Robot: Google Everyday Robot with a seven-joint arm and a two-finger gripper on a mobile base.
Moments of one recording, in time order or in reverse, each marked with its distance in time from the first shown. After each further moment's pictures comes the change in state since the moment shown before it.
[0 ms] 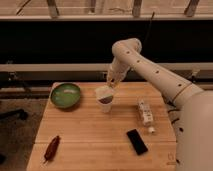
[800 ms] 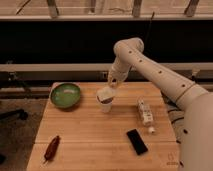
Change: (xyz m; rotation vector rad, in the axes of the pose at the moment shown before) arm -0.003 0.006 -0.010 0.000 -0.001 -0.010
